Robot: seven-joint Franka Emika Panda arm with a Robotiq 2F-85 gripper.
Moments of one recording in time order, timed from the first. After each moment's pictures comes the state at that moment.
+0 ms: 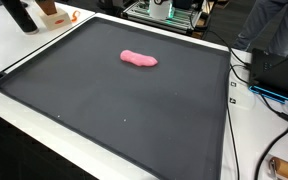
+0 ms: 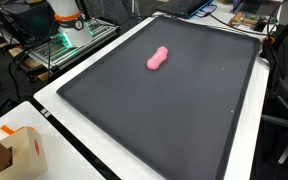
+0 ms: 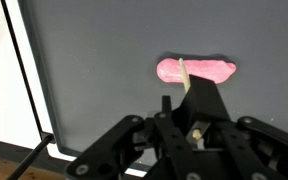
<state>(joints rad) 0.01 -0.53 0.21 -2.56 -0.16 2.19 0.19</state>
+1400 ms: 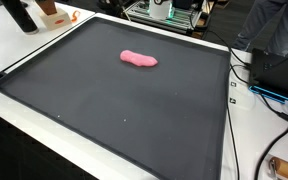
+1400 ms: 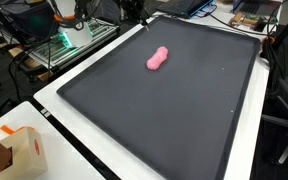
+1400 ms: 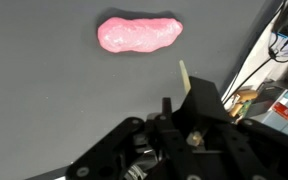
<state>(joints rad) 0.23 -0.21 -0.44 -2.48 0.74 2.29 -0.95</state>
